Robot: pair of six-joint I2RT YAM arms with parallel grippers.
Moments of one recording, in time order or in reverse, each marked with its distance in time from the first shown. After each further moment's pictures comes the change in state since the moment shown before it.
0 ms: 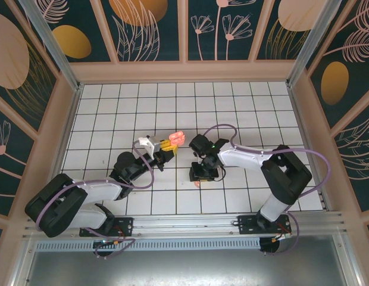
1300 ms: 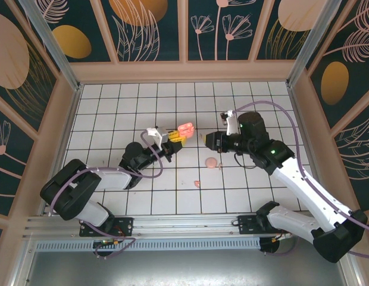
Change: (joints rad) left arm 0.000 0.171 0.146 0.073 0.055 -0.019; right arm -0.234 -0.649 0.005 0.126 -0.084 -0.120
